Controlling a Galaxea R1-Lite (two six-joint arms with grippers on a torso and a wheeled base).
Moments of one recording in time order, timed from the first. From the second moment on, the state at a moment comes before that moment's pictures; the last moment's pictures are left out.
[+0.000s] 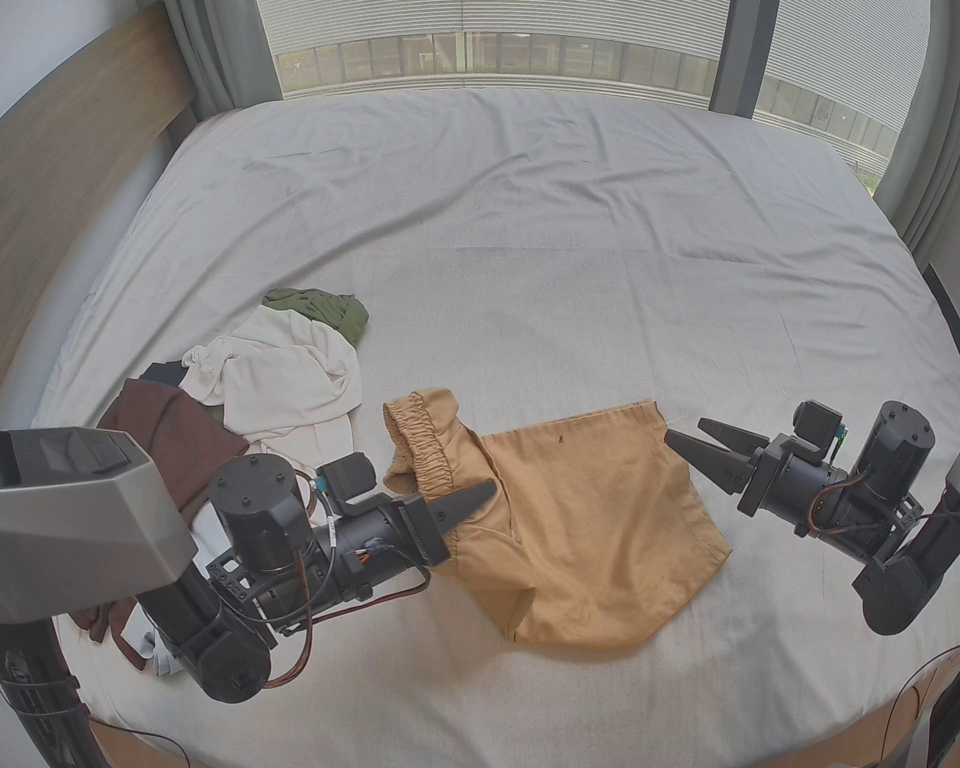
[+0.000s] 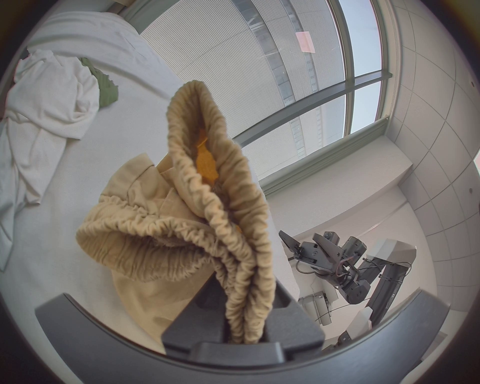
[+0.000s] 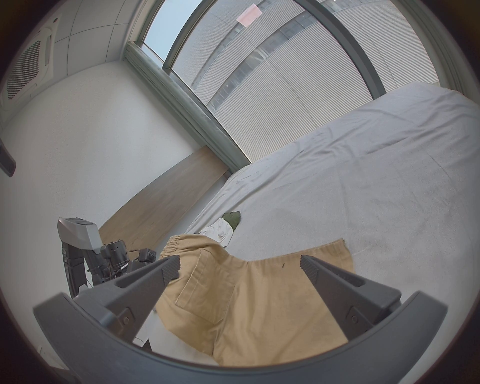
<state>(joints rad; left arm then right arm) -0.58 2.09 -0.52 -1.54 -0.34 -0.70 0.28 1.87 -0.37 -1.54 0.50 0.39</state>
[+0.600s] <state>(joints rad) -0.67 2.14 -0.64 -1.53 -0.34 -0.74 0.22 1.86 -0.43 -1.54 0.49 0.42</state>
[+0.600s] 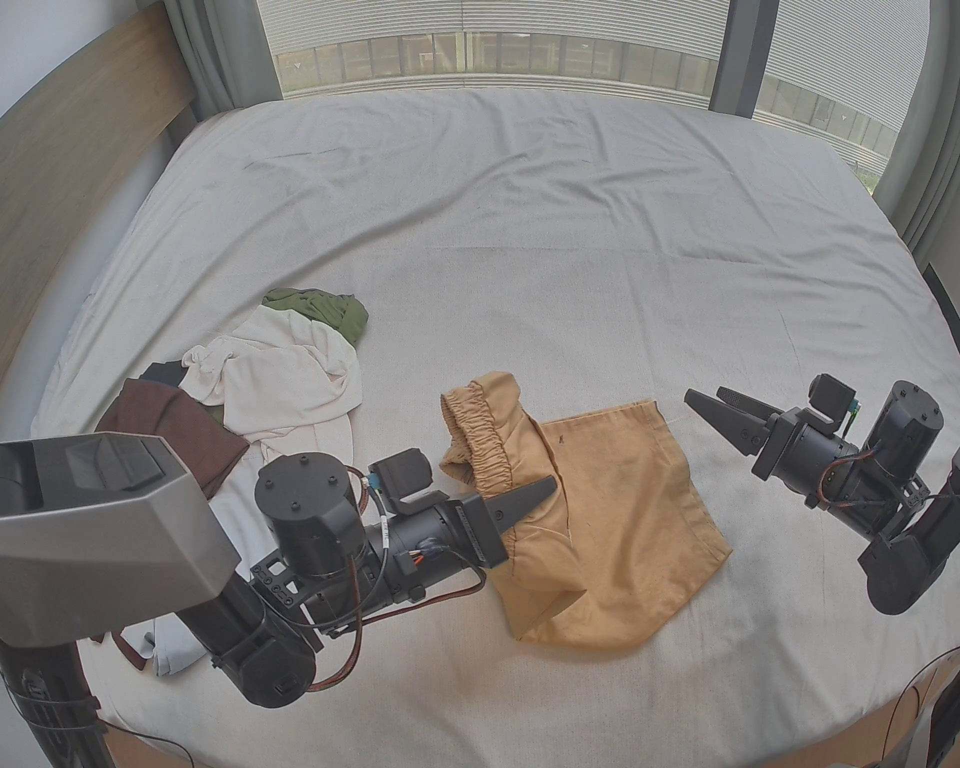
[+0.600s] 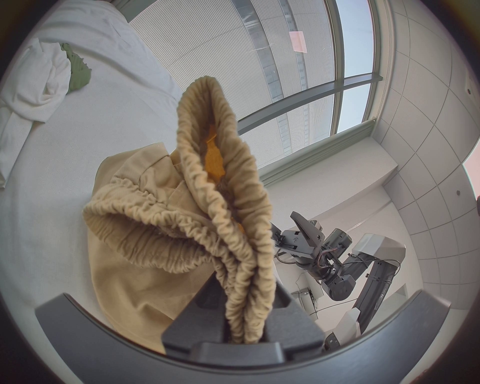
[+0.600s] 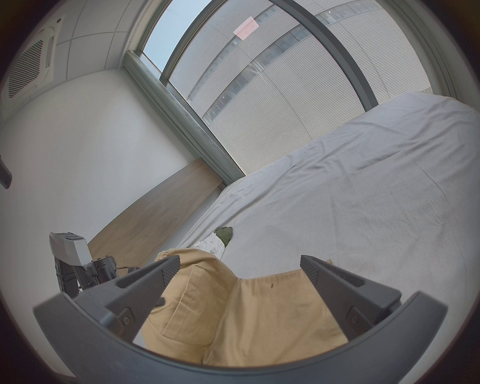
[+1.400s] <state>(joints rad) -0.77 2.24 -0.85 -1.38 -0.34 -0.74 0.19 1.83 -0.46 -1.54 0.50 0.43</state>
